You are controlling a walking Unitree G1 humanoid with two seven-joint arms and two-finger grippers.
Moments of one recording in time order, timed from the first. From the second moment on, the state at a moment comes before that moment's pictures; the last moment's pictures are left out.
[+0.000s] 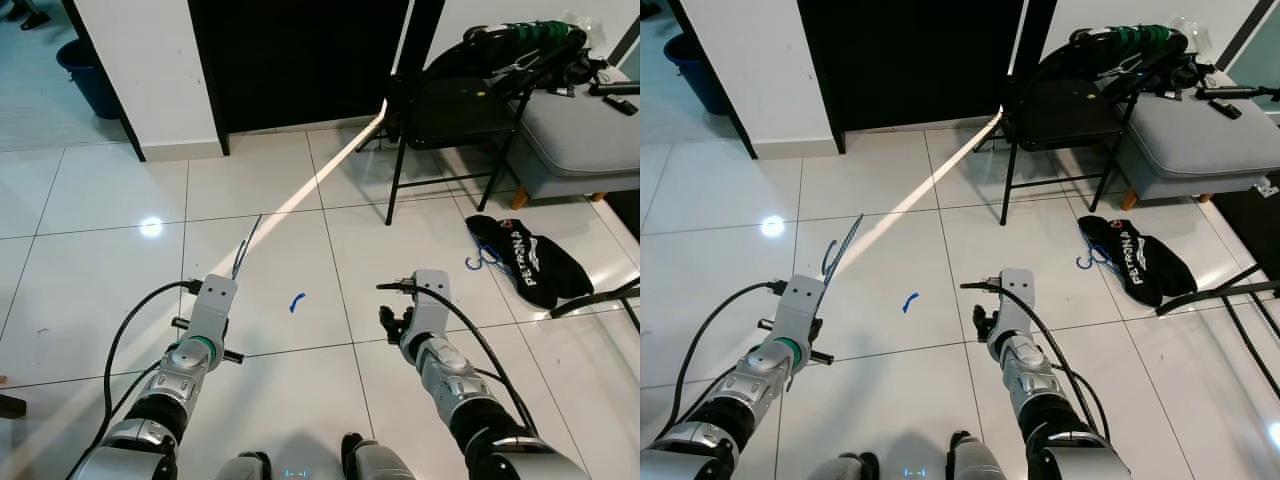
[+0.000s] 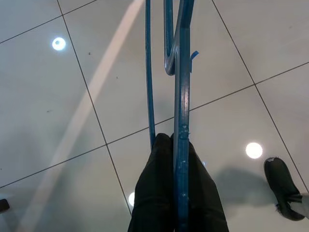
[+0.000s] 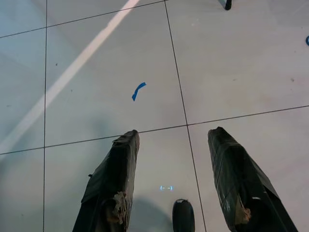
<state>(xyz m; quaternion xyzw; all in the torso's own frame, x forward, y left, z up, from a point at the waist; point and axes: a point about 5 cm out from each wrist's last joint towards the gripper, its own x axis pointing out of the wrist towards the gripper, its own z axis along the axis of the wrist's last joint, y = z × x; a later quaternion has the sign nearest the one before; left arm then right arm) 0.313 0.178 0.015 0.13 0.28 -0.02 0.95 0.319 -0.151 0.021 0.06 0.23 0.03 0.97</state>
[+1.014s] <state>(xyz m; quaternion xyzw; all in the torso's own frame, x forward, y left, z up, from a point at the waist) 0.321 0.183 0.034 0.06 0.20 0.00 0.98 0.323 -0.145 0.035 0.11 0.15 0.05 0.98</state>
